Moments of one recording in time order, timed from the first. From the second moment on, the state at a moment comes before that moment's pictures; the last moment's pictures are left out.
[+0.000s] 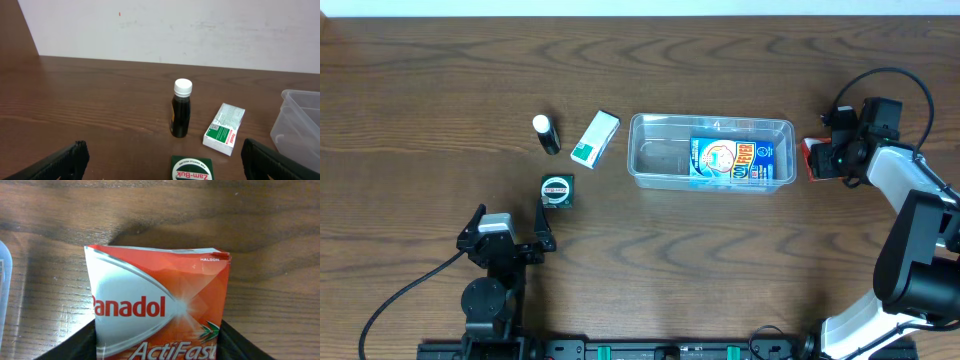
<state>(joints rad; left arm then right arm) -0.03 0.01 0.04 -0.14 -0.09 -0.07 -0.25 1.84 1.05 -0.37 -0.10 -0.32</state>
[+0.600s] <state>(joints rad) -0.03 0.01 0.04 -0.14 -0.09 -0.07 -0.24 1.70 1.14 -0.51 -0.08 -0.24</state>
